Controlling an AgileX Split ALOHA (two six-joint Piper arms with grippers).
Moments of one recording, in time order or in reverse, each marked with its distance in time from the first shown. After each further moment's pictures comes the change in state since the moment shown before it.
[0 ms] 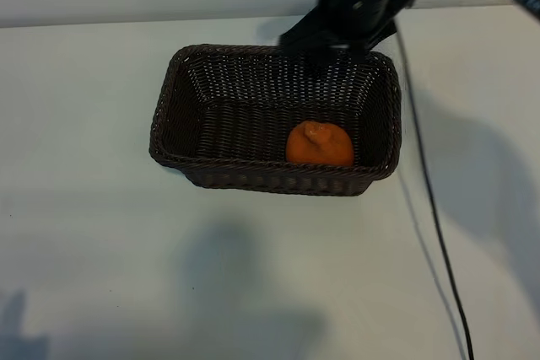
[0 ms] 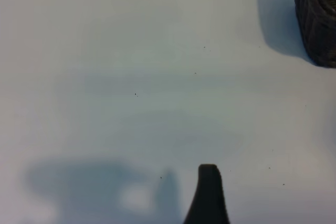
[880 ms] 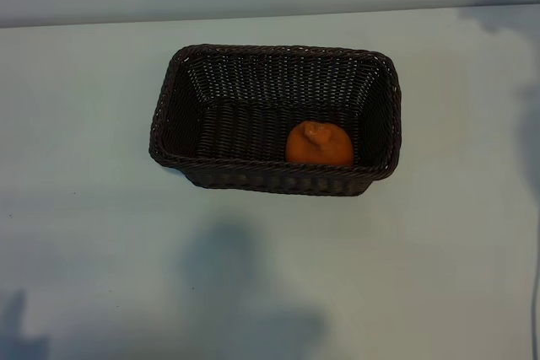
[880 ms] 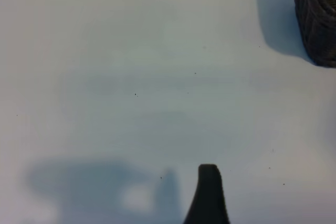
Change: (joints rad) left arm 0.000 0.000 0.000 0.000 0.000 0.000; right arm -0.590 -0.057 0.000 0.025 0.001 -0.066
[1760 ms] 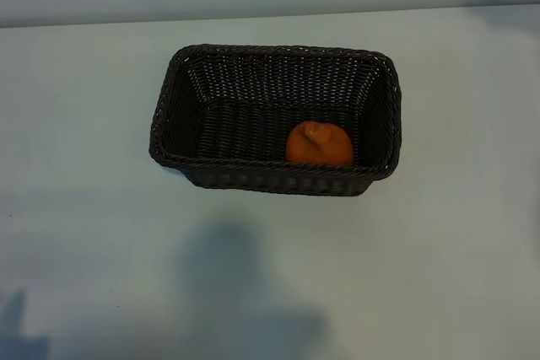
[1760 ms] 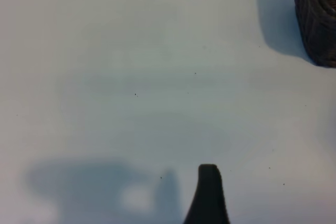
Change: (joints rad) left arm 0.000 0.000 0.000 0.000 0.000 0.000; right arm -0.041 -0.522 0.189 0.107 0.008 -0.008
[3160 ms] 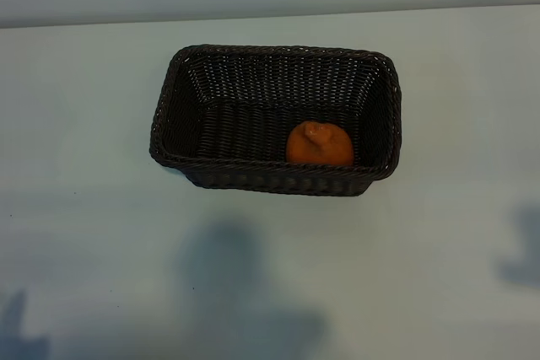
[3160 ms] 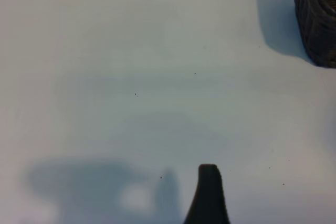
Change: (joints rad) left arm 0.000 0.000 0.000 0.000 0.000 0.000; right arm 0.119 -1.264 0.816 -0.145 -0.079 -0.017
